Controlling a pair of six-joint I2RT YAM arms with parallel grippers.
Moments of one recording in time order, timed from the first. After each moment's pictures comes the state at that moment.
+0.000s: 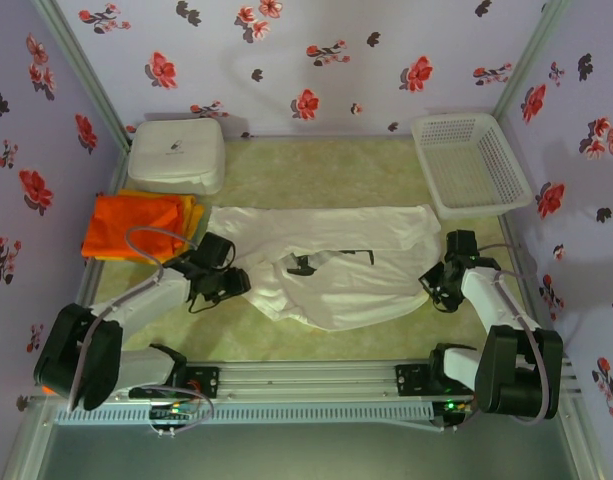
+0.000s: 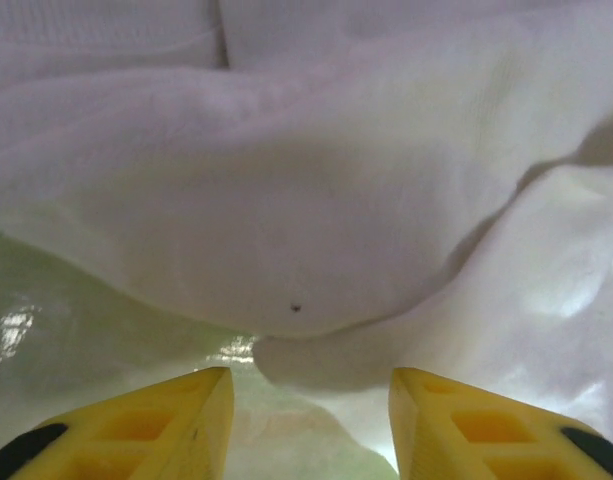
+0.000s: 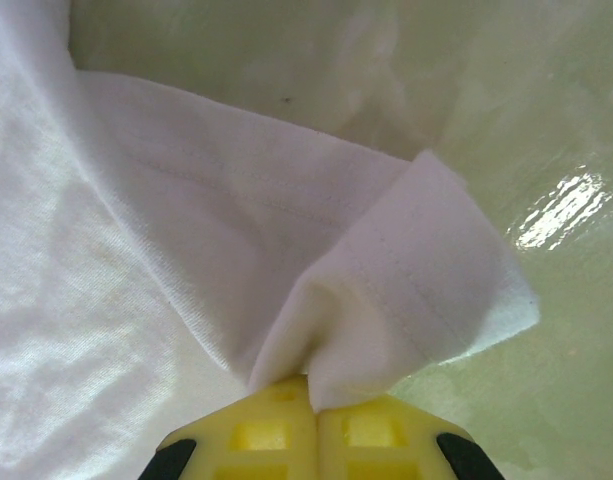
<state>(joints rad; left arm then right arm) -0.49 1.26 0.59 -0.50 0.10 -0.73 -0.09 1.16 0.57 -0.74 -0.11 0.83</state>
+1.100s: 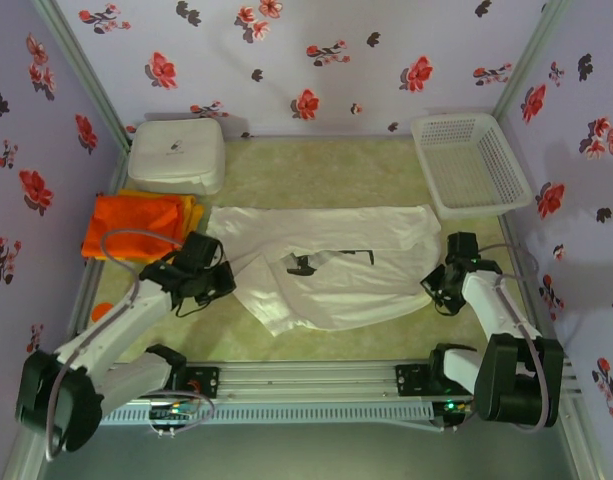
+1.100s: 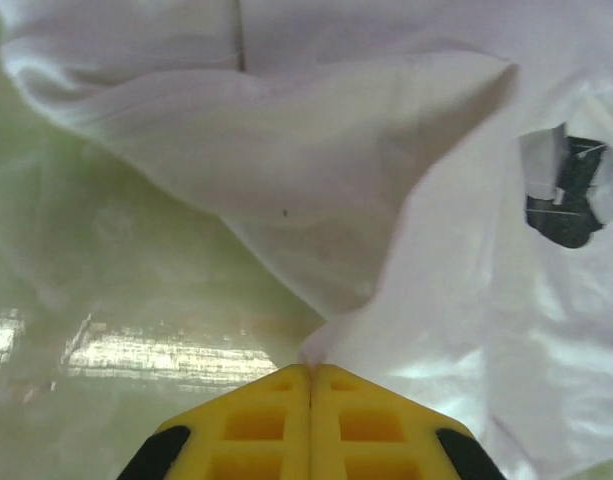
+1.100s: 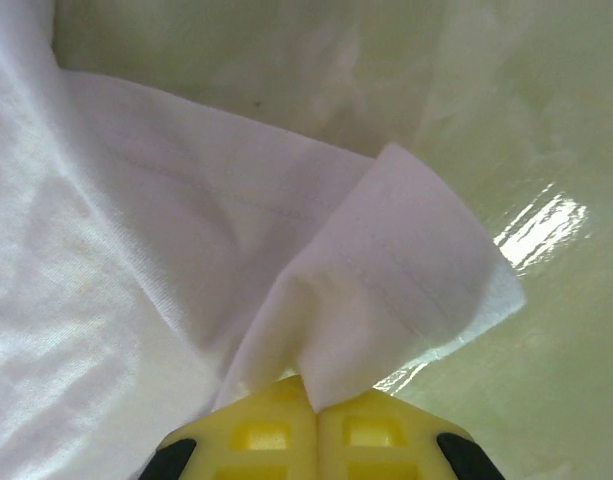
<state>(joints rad) -0.49 0.97 0.65 -0.75 0.10 -0.82 -0.09 1.11 0.57 -0.78 -0.06 0.79</state>
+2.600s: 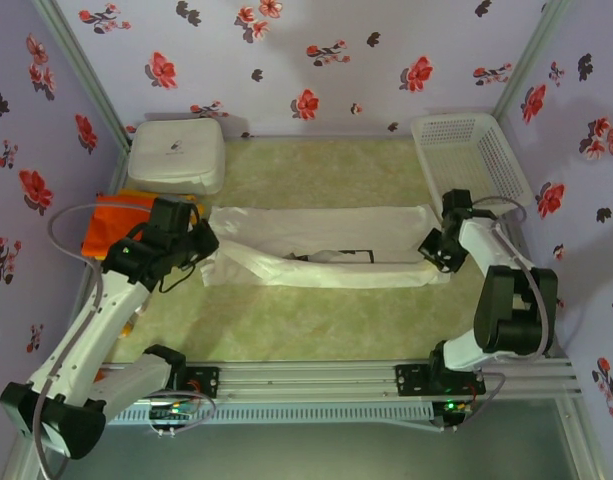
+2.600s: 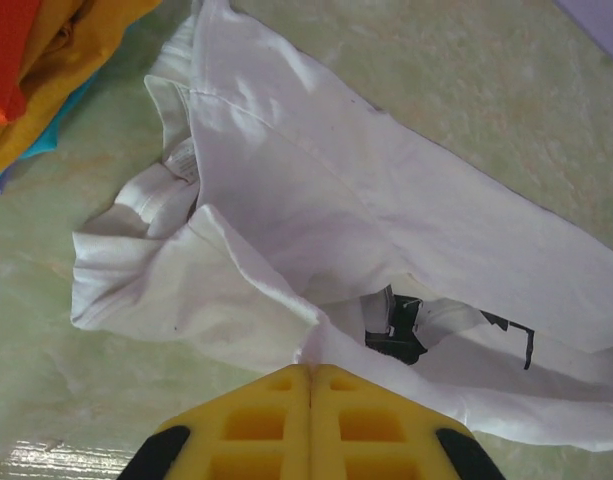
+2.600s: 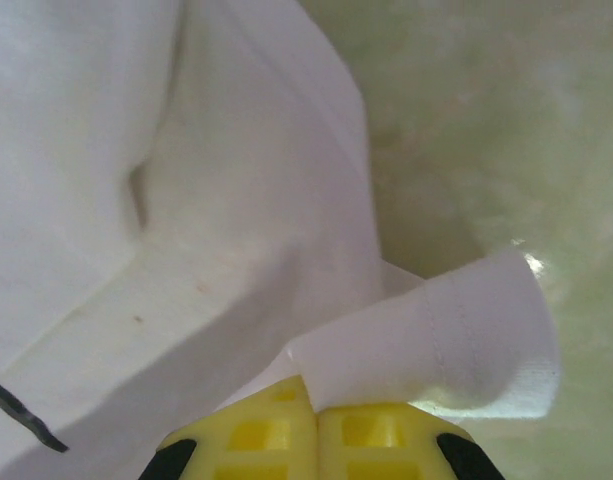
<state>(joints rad) -0.40 1.00 1.04 -0.90 -0.02 -0.81 -0.04 1.53 0.99 -0.84 -0.06 0.60</state>
